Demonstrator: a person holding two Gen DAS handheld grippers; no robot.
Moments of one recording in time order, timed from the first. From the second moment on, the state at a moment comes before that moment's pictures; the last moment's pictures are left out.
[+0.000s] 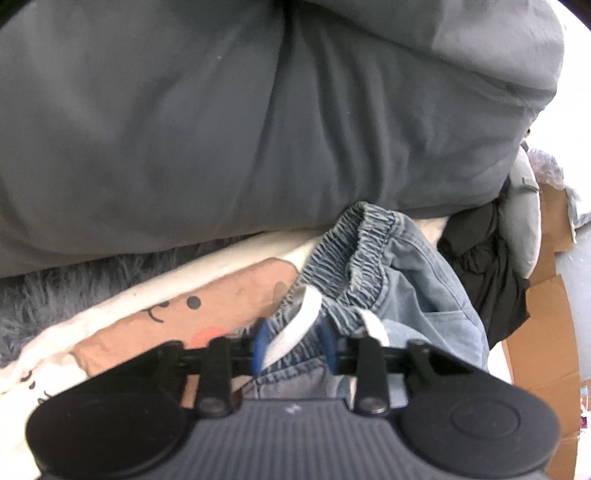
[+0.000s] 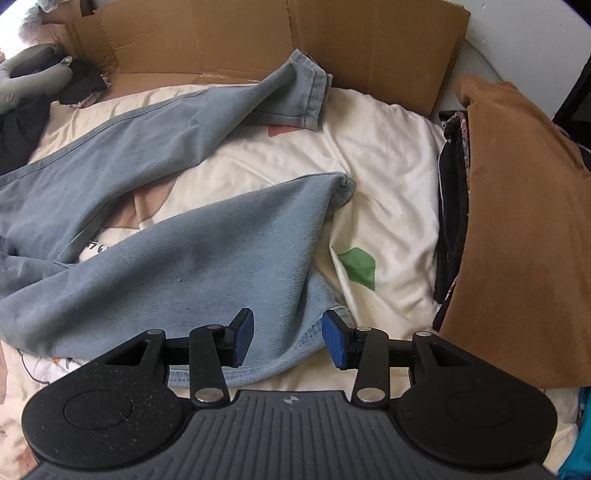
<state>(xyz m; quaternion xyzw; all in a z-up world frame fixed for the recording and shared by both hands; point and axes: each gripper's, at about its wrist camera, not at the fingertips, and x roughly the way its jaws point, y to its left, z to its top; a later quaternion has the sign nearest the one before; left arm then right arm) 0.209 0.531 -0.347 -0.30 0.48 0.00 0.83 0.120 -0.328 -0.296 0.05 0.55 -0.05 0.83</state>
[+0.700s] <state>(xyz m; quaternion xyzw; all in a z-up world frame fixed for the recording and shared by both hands) 0.265 0.481 -0.274 -0.24 0.48 -0.03 0.84 0.120 -0.318 -0.305 0.06 0.55 -0.03 0.83</state>
